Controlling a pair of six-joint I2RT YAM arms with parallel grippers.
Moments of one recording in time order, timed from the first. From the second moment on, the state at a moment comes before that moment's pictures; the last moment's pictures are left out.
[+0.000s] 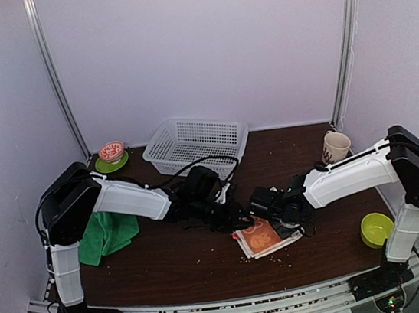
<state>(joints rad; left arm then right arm) -0.94 2.06 1.25 0.11 0.55 -0.91 1.00 1.74 1.02 -0.72 0.57 0.57</state>
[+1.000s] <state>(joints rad) -0.94 2.12 1.35 0.13 0.56 -0.92 1.00 1.58 0.89 -0.50 0.38 0.55</state>
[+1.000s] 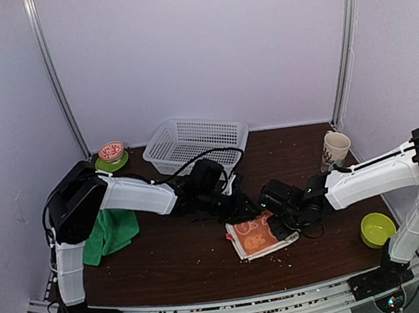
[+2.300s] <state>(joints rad) -0.94 2.32 1.58 0.13 0.68 -0.99 1.00 1.53 0.78 -0.28 0.25 0.44</state>
